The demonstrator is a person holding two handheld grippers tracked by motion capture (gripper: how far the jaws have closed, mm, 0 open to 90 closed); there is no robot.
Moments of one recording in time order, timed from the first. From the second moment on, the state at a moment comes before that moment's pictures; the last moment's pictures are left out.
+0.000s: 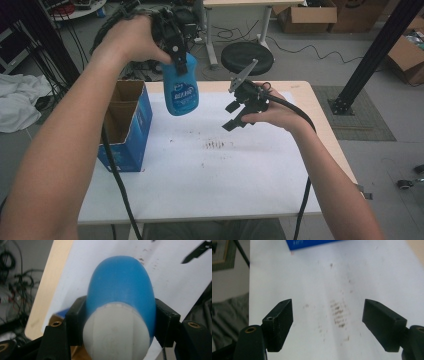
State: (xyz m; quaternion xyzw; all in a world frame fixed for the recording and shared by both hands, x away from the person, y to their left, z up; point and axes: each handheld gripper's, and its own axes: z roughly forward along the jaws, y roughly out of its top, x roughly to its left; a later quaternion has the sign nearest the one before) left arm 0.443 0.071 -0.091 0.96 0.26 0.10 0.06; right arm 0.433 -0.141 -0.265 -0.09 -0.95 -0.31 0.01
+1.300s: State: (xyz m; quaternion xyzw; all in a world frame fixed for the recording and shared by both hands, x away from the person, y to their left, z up) left arm 0.427 0.234 -0.098 0.76 0.64 0.11 0.03; right arm 0.427 -0.193 -0.270 -0.13 -0.98 -0.12 -0.03
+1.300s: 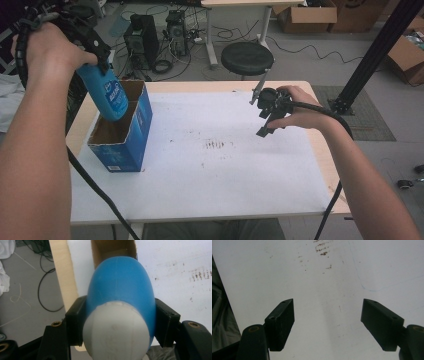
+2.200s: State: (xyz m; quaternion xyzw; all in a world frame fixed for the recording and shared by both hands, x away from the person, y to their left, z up) left arm 0.431 0.240 -0.210 0.76 0.65 0.06 -0.01; right arm 0.424 -0.196 -0.276 -0.13 -0.98 -0.13 -0.04
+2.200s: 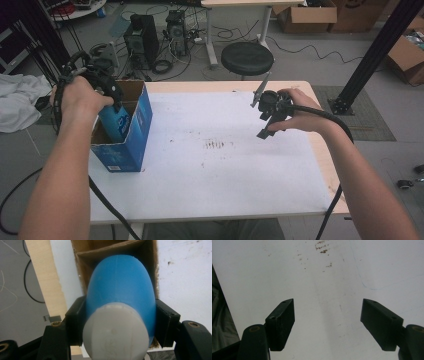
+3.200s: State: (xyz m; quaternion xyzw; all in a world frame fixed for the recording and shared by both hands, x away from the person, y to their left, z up) left arm 0.426 0.246 -0.266 0.76 0.65 0.05 -0.01; right arm 0.420 -0.191 -0.279 -0.12 -0.98 -0.12 -0.05
